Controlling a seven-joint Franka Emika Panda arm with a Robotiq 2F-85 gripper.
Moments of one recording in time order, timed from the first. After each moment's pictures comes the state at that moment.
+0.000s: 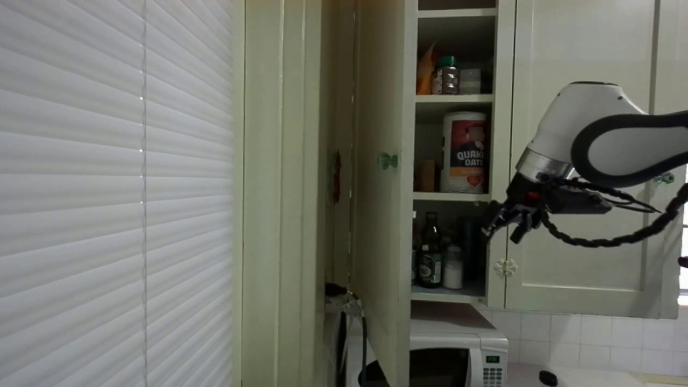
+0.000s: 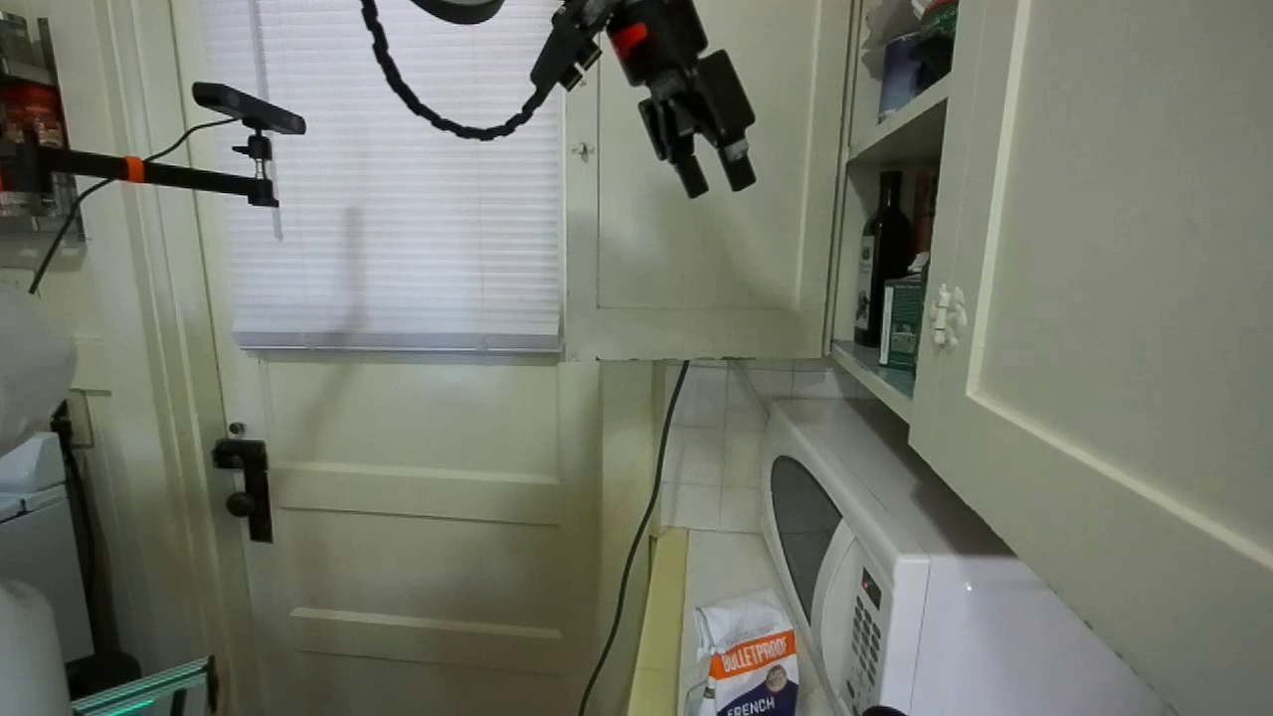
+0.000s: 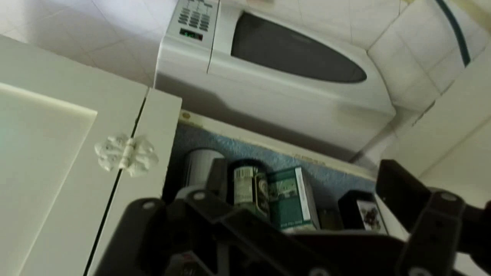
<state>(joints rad) -0.11 -0.55 0.16 -2.29 -0.10 2.26 0.38</state>
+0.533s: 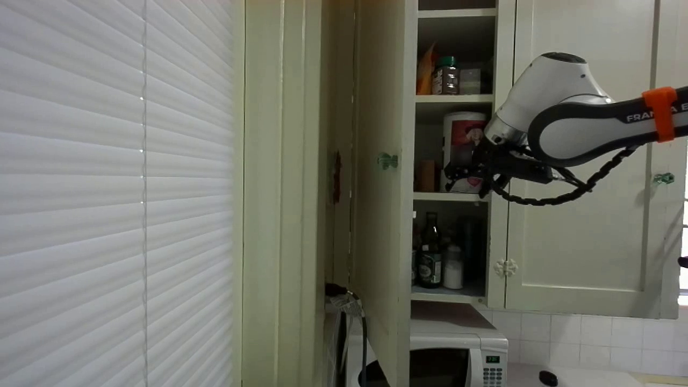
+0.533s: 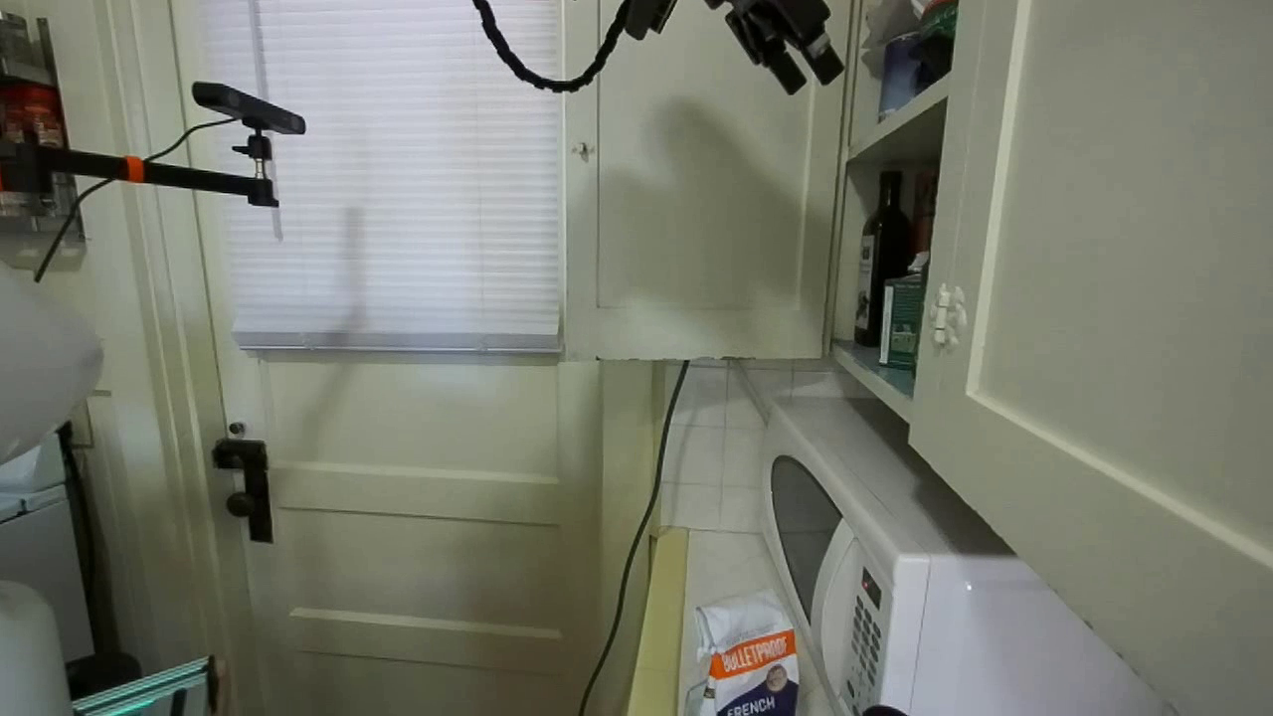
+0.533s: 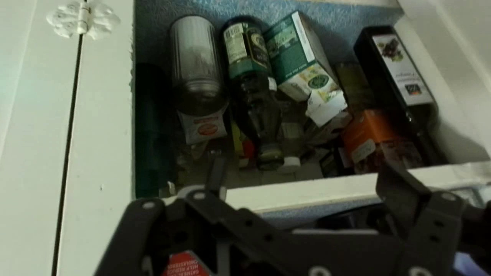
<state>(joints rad) -0.24 -0.36 0.26 -1.99 -0.31 2.39 0.80</state>
